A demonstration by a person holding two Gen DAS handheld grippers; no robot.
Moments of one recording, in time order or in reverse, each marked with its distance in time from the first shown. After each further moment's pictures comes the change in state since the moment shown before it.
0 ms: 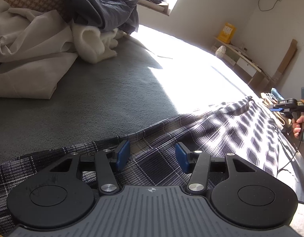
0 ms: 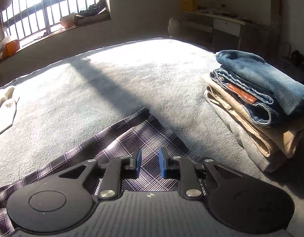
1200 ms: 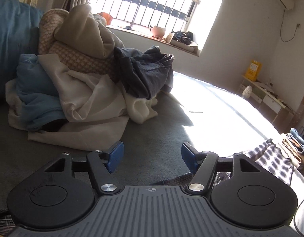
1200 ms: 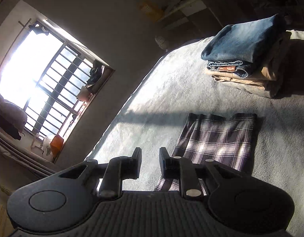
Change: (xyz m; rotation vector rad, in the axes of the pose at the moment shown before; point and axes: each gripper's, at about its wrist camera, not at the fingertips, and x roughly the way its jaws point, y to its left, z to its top) left arm -0.124 0.010 0.044 -0.057 -0.242 0.240; right arm -0.173 -0.011 -0.023 0.689 -0.167 0.362
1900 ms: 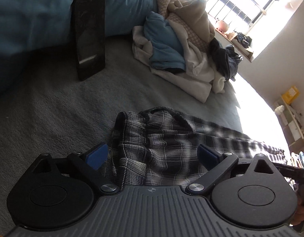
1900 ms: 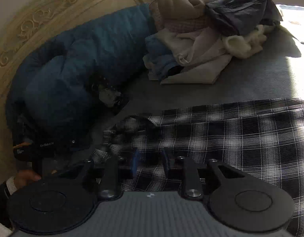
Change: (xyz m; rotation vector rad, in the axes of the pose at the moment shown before) left arm -0.147 0.143 -0.077 -0.390 0.190 0.117; right arm 0.044 0.220 -0.420 -0.917 0.813 0.515
